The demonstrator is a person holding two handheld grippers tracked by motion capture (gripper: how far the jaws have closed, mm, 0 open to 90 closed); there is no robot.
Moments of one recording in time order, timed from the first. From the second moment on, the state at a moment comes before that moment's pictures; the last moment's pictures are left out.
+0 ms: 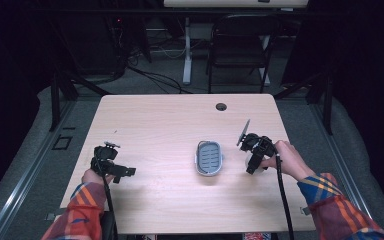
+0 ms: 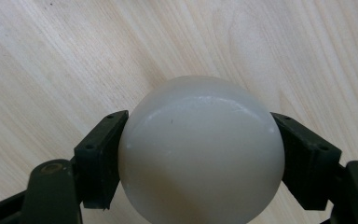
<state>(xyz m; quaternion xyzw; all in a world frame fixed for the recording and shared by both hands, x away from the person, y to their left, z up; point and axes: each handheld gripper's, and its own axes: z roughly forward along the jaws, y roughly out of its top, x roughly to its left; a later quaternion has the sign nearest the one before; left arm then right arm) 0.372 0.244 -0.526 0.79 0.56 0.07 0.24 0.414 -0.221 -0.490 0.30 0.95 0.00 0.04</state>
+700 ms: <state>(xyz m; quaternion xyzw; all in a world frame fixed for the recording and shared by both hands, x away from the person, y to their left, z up) 0.373 0.242 -0.527 0.80 0.55 0.07 0.23 0.423 -0.205 -0.479 0.29 0.96 0.01 0.04</state>
